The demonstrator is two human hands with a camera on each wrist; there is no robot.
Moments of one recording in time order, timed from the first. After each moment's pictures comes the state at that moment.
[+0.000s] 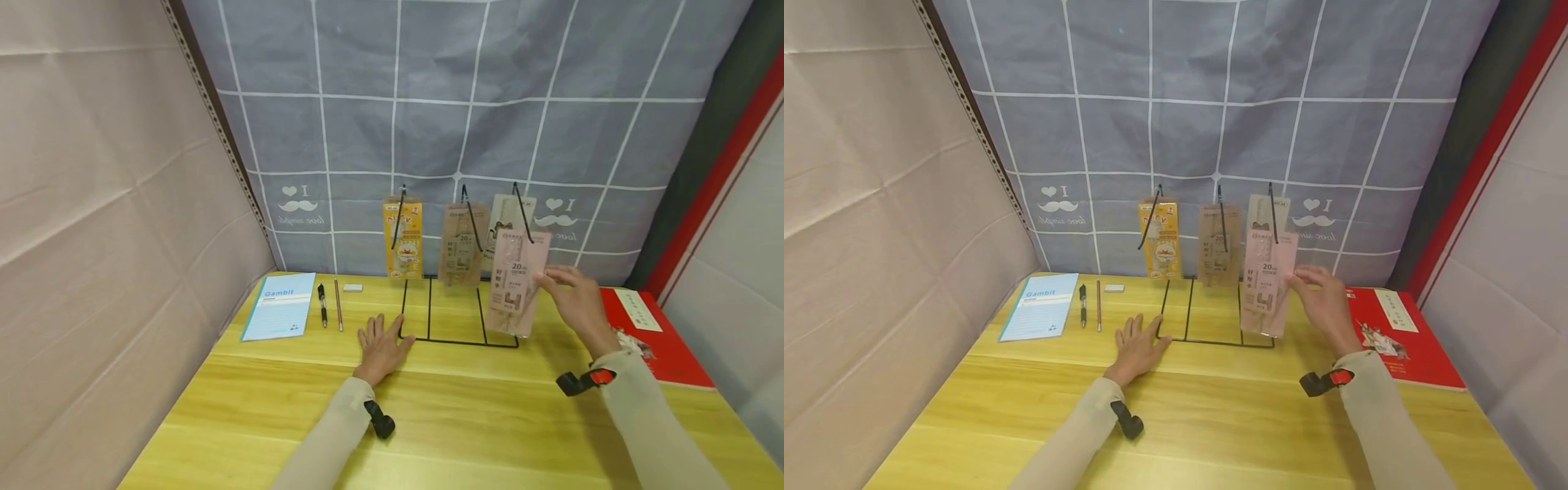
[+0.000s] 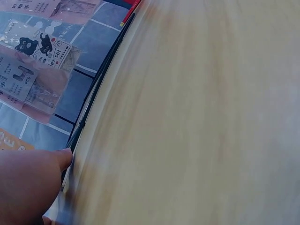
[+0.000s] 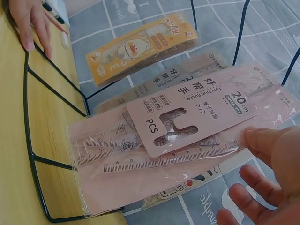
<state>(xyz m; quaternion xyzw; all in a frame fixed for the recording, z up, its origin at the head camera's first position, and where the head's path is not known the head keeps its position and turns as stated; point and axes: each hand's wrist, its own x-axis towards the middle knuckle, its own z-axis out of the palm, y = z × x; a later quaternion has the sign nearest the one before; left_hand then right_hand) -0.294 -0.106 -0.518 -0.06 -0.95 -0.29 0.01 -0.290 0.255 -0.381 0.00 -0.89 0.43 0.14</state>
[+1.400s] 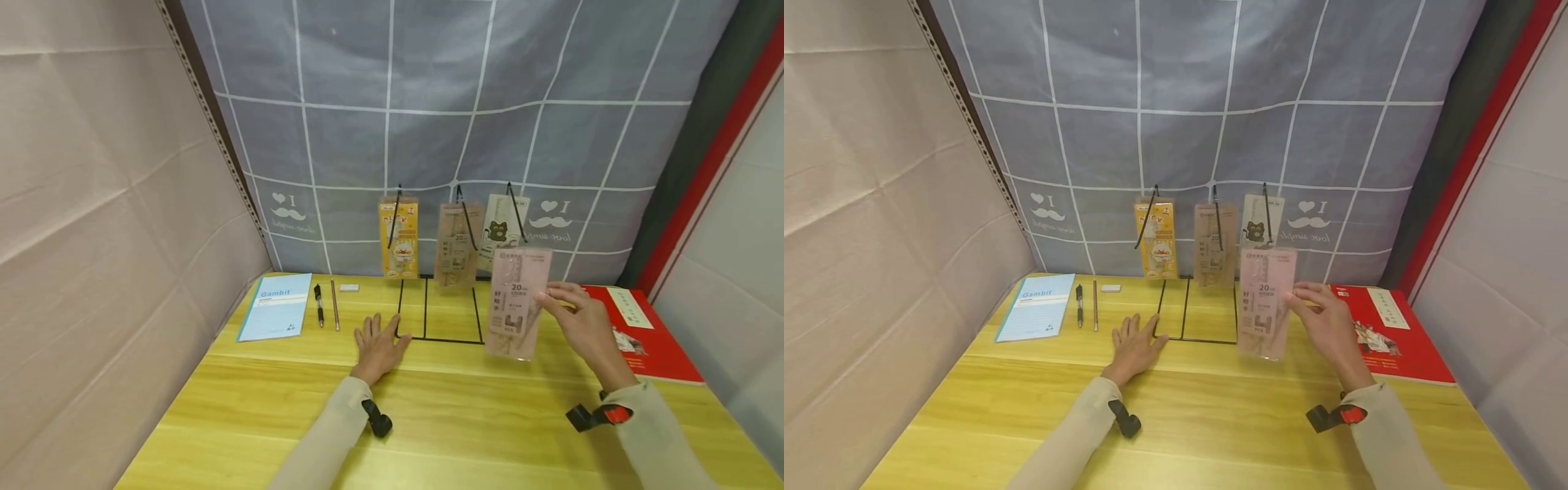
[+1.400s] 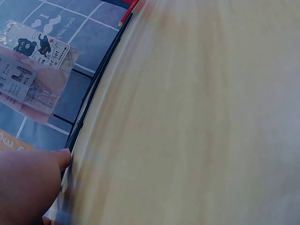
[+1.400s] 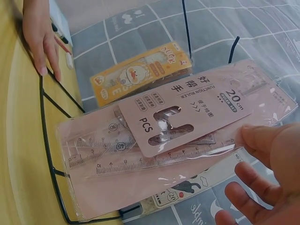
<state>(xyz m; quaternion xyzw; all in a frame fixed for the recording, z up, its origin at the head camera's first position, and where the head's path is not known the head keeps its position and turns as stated) -0.291 -0.107 -0.517 -0.07 -0.95 -0.30 0.00 -0.237 0.251 -0.380 0.02 -0.89 0.43 0.15</state>
